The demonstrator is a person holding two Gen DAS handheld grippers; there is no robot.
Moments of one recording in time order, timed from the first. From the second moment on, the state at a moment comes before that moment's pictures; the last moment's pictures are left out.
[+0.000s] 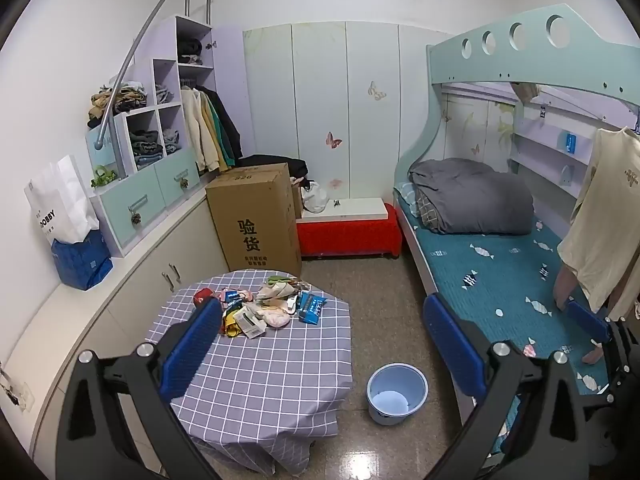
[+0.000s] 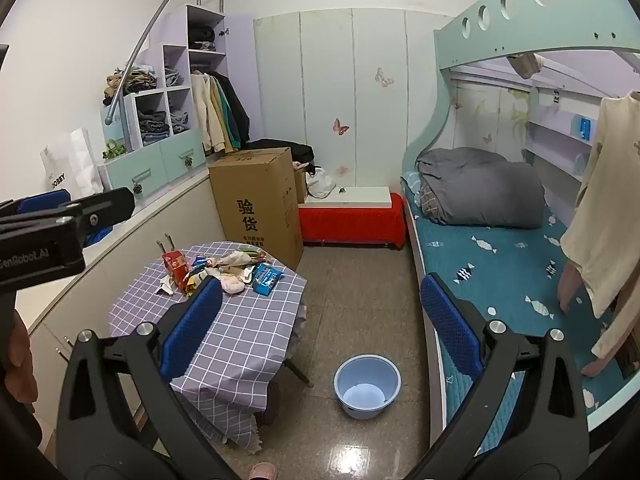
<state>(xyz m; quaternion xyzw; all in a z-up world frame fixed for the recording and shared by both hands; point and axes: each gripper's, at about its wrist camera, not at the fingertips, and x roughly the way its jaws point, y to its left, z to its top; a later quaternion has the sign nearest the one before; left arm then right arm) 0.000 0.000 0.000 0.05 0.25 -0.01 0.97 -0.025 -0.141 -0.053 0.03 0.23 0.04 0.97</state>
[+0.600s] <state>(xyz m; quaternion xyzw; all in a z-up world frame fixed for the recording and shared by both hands) 0.002 -0.001 -0.012 0.04 0.27 -0.01 0.96 -0.025 -0.142 -0.059 0.03 0.24 0.05 0.97</state>
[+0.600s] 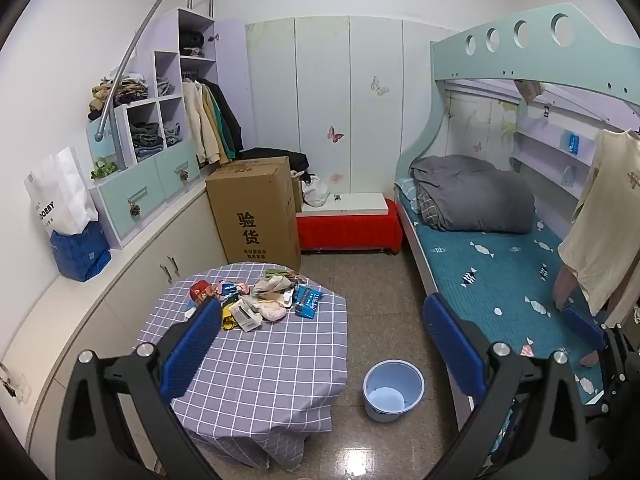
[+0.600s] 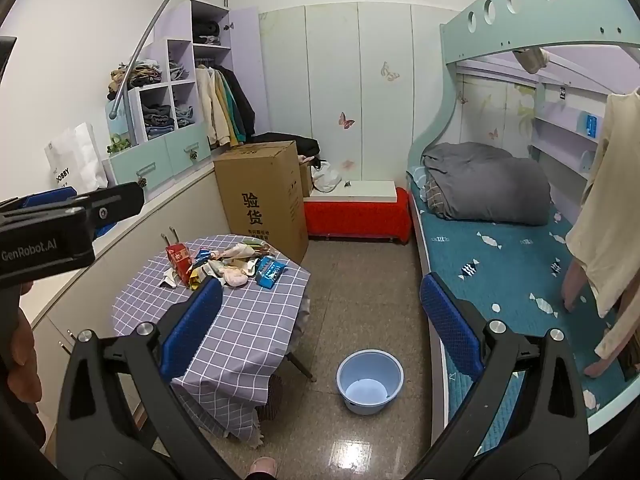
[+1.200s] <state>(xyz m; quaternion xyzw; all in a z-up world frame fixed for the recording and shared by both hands) 0.008 -0.010 -0.015 0.04 0.27 -0.02 0.96 -0.013 -0.140 -0.066 0.03 0.25 0.06 0.97</state>
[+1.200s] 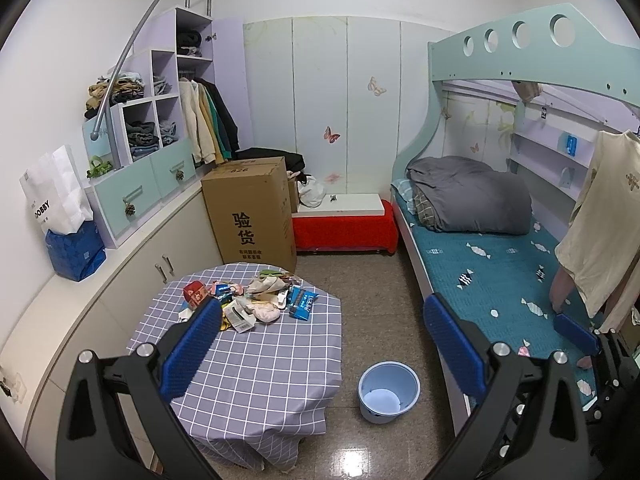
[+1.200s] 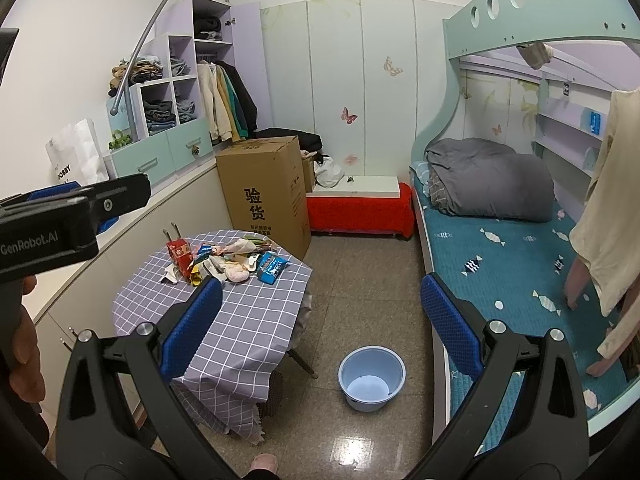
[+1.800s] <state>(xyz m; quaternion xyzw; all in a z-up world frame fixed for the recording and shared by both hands) 0.012 -0.015 -0.014 0.04 0.27 -0.02 0.96 -0.011 -0.146 -0.069 0.04 0.25 0.06 0.97</state>
